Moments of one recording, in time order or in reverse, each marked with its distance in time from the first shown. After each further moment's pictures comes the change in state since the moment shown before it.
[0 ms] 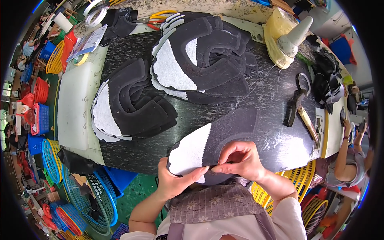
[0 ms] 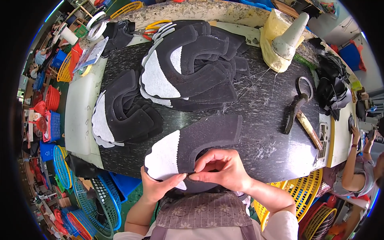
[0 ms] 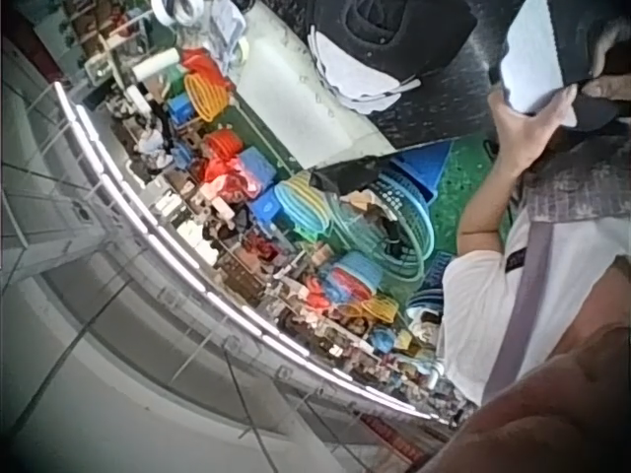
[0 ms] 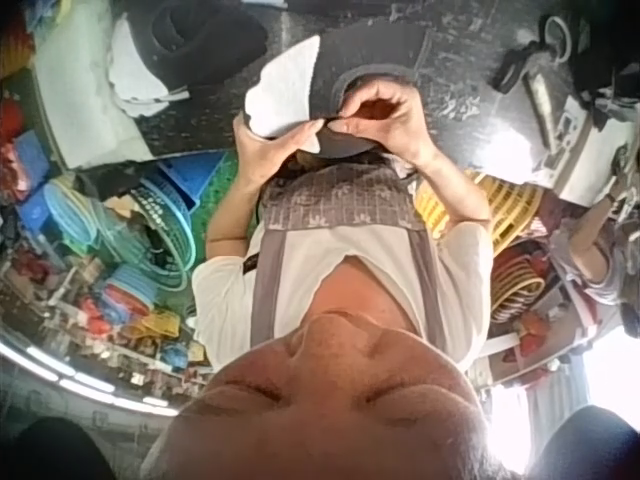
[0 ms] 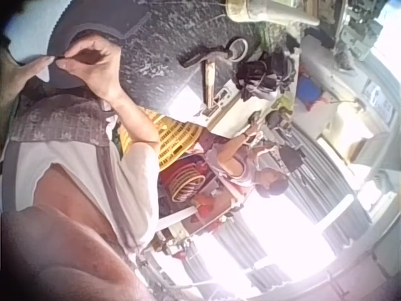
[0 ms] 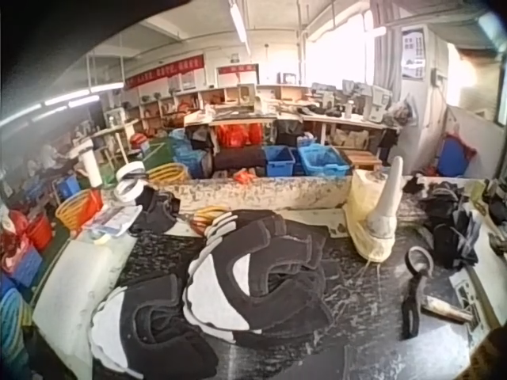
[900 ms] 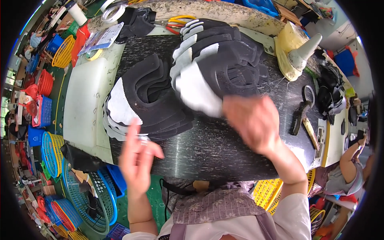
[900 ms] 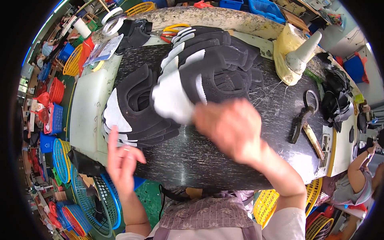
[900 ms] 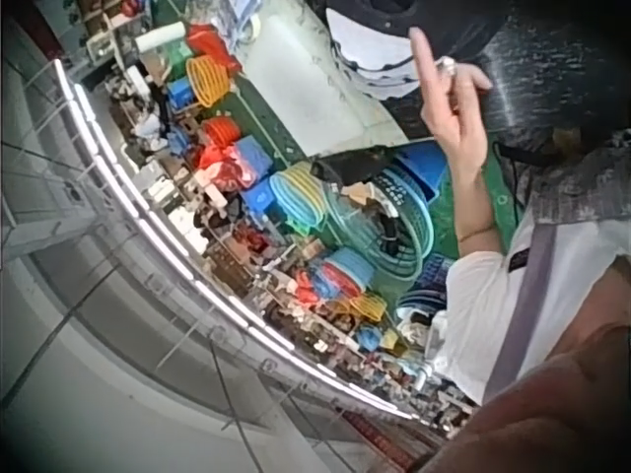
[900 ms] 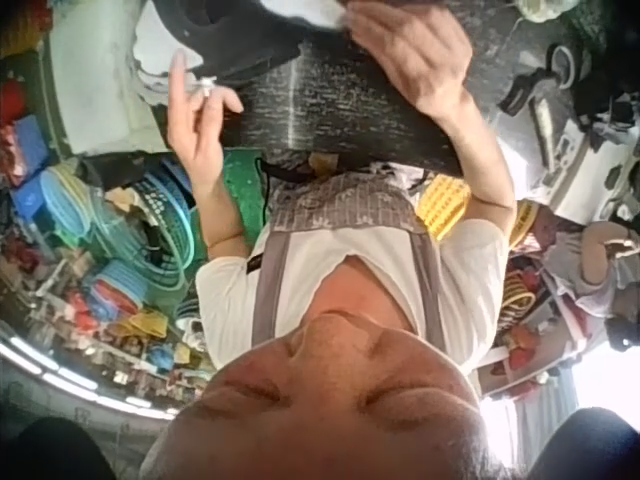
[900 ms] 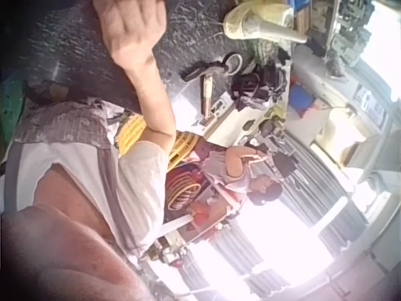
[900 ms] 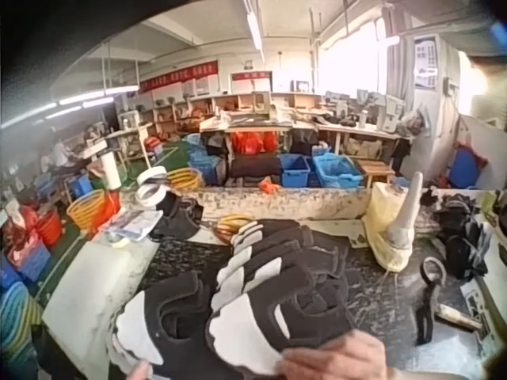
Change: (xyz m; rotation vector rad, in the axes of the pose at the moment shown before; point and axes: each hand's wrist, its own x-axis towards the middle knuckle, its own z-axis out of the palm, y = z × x) left_hand 0.007 0.035 -0.076 0.401 0.246 0.424; right_hand 0.081 -0.053 -0.002 -1.480 0.121 -1.348
